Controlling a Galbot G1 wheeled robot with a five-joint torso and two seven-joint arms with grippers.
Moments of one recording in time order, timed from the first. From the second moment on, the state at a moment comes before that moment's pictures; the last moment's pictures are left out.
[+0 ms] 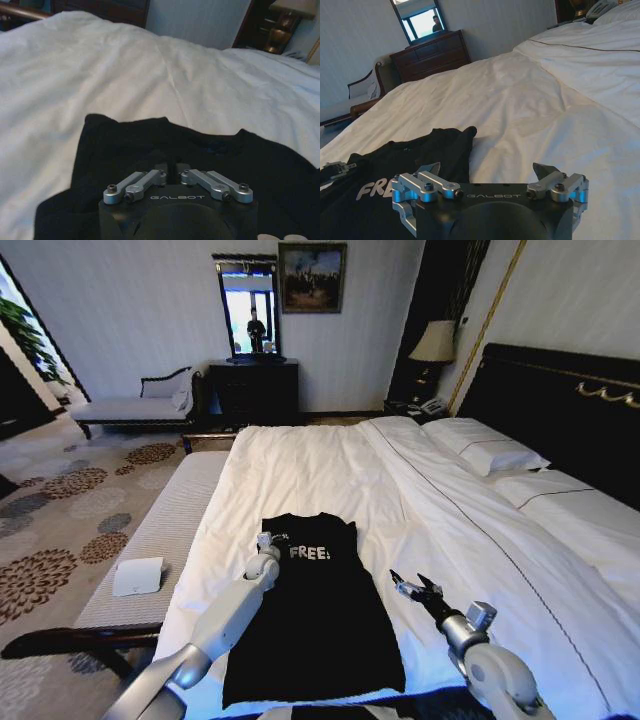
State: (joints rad) left arm 0.71 -1.28 0.05 -1.30 -0.80 0.24 -0.32; right arm -1.67 1.13 0.72 2.08 0.77 -0.30 -0.02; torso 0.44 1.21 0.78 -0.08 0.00
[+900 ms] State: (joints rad) left arm 1.10 -1.28 -0.32 -1.53 -1.09 0.17 -0.19; right arm -1.72 1.11 0.72 2.13 0.76 -0.31 -0.01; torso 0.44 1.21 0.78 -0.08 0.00
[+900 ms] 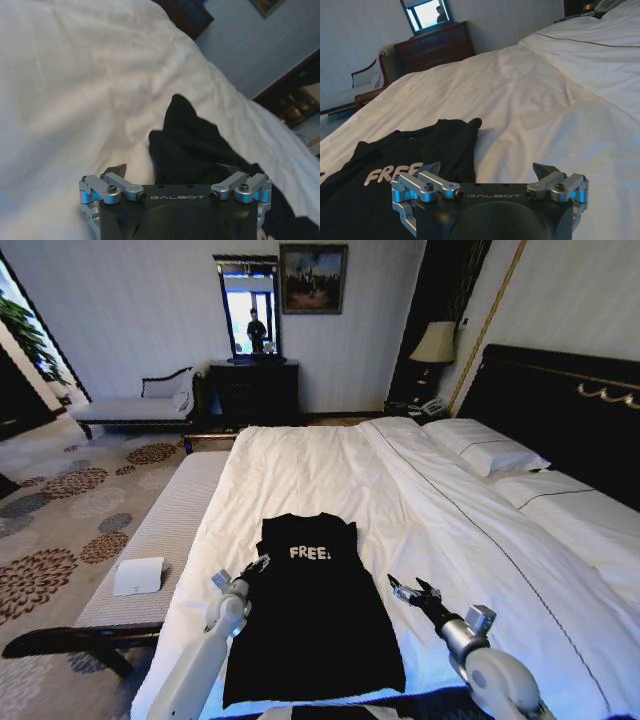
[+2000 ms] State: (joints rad) left arm 0.99 -1.30 -0.29 -1.41 -1.08 0.16 -0.12; right arm -1.74 1.10 0.74 2.18 0.77 -0.33 0.00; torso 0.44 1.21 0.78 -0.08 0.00
